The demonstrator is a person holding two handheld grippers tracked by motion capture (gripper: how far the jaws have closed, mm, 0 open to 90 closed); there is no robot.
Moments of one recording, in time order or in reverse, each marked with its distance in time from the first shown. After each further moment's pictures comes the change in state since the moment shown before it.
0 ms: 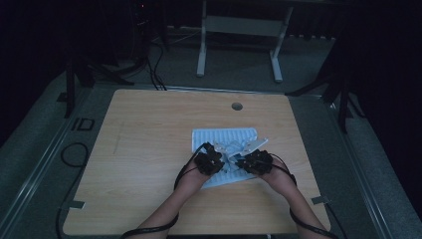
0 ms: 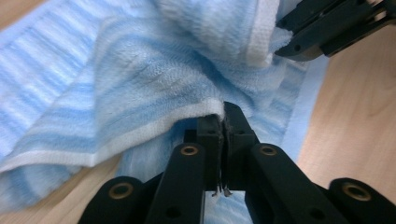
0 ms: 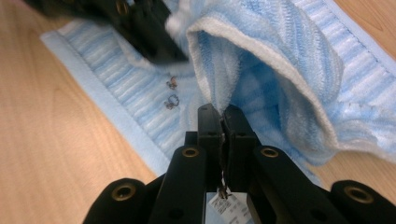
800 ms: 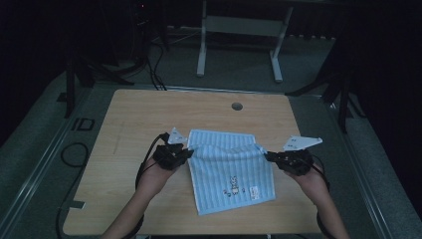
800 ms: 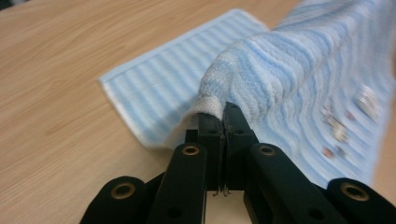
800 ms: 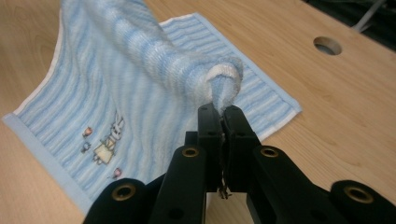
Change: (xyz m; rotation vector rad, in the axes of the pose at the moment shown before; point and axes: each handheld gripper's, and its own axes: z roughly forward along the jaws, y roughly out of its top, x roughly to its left) left arm 0.047 -0.026 -0.104 -0.116 0.108 -0.094; right arm -0.019 -0.036 -0.099 -0.226 -0.074 0.141
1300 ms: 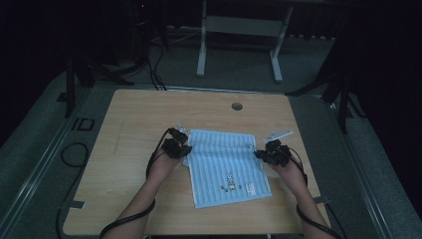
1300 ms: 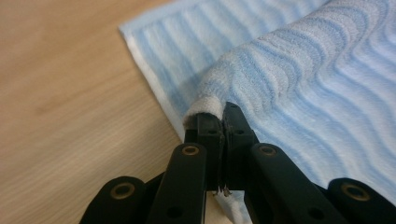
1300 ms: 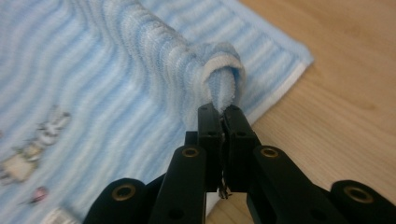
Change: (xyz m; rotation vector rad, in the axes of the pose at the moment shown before) left arm 0.042 -0.008 0.083 0.174 0.046 -0.088; right arm -0.034 -0.020 0.090 0.188 -0.062 0.152
